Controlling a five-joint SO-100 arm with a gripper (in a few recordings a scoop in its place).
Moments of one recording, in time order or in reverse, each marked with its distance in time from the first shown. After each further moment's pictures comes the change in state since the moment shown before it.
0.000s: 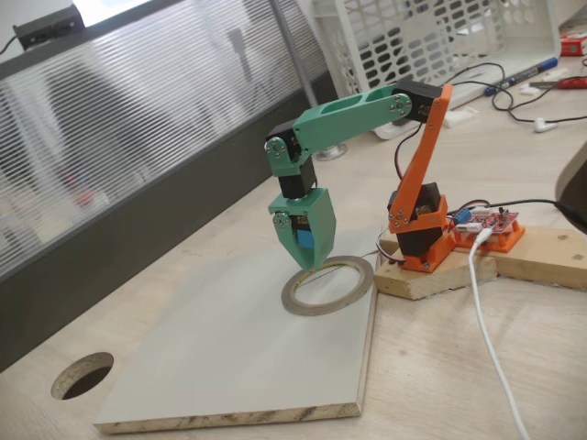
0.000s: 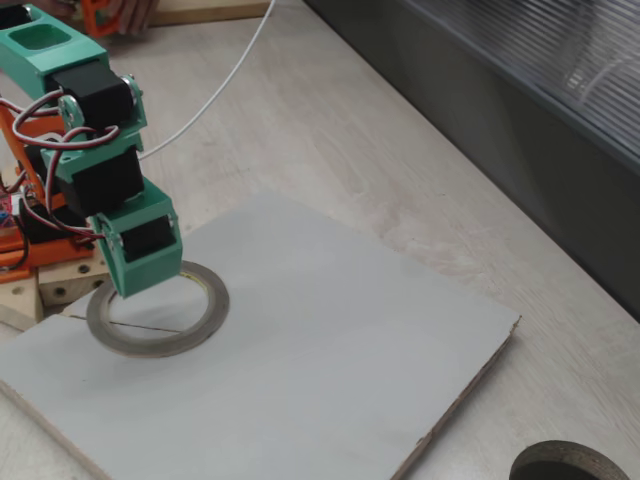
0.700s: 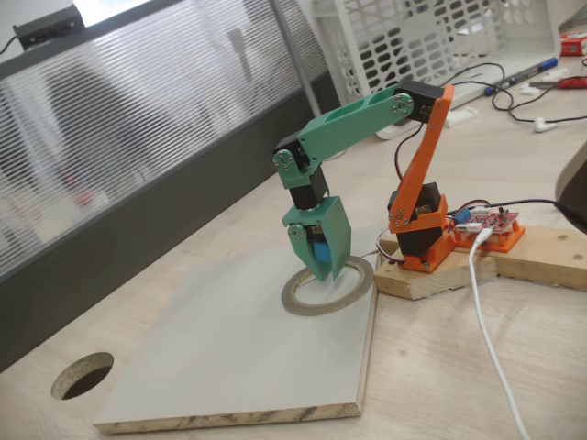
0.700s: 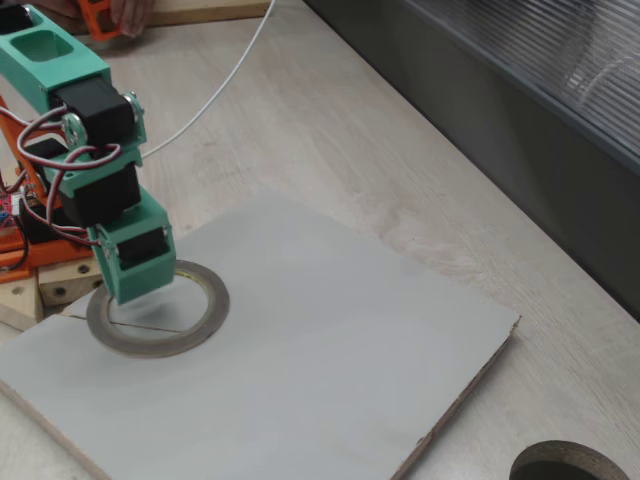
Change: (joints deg) arm -0.4 0.9 6.5 0.1 0.0
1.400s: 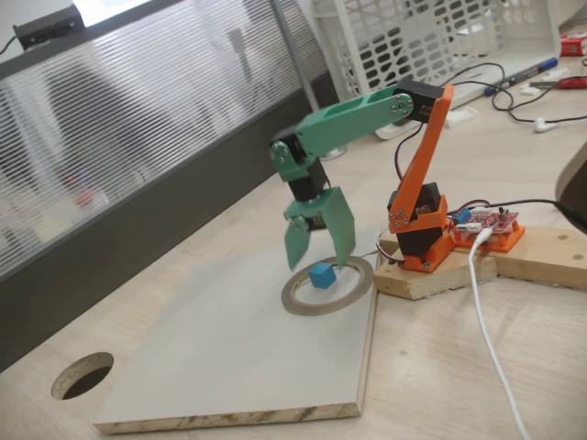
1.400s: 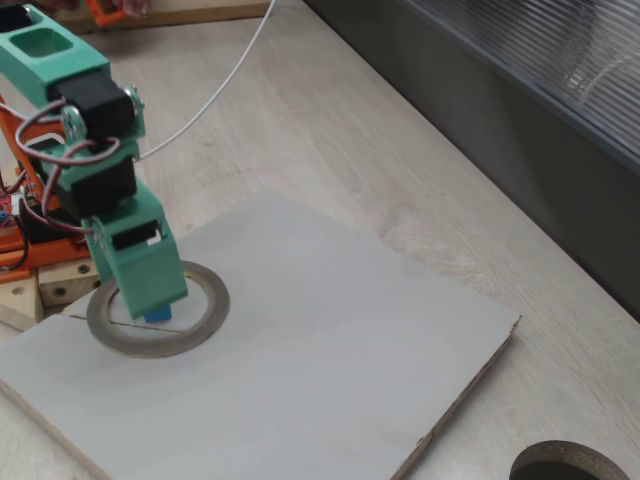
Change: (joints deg) arm 0.1 -0.2 -8.1 13.0 0.0
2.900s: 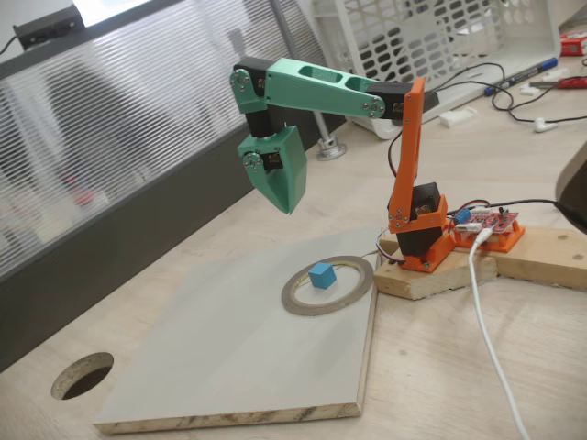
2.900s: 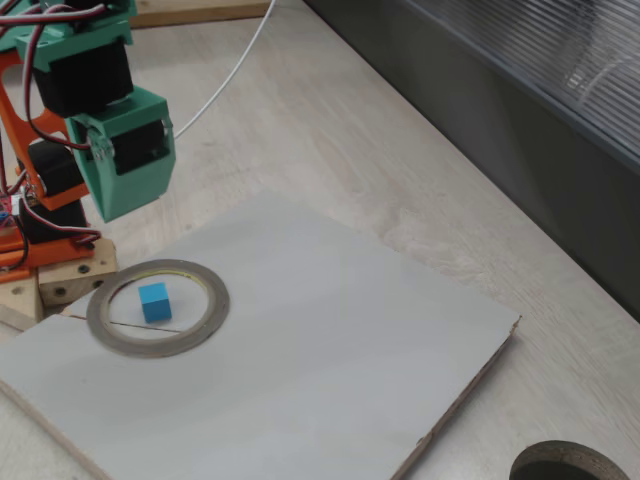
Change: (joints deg) arm 0.1 -12.4 -42.0 24.2 -7.5
